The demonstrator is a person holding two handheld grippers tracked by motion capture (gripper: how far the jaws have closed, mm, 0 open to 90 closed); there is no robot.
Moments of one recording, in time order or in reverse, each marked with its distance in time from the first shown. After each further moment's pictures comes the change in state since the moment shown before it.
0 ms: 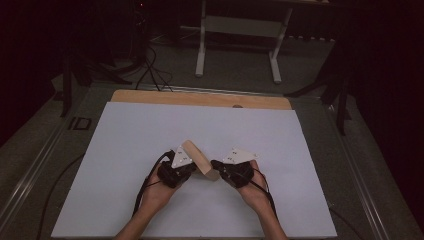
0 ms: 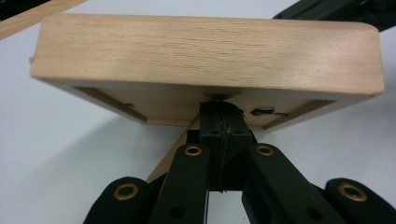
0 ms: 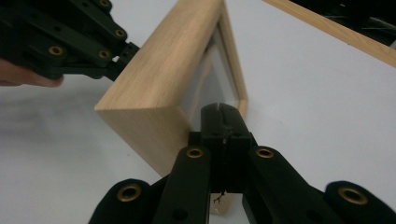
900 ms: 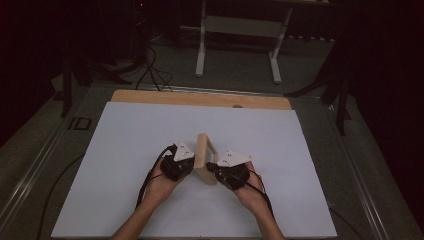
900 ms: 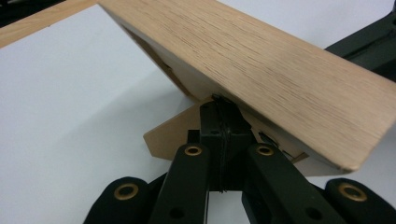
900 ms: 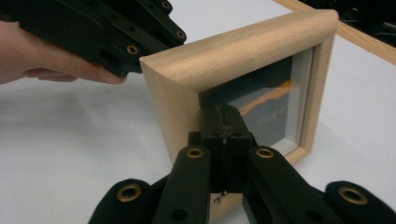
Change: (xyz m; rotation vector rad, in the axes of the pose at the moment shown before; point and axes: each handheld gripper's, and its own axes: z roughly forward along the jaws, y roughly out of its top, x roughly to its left) left arm 0.013 0.006 0.015 -0.018 -0.021 0.001; right arm 0.011 0.003 0.005 0.002 0.031 -0.029
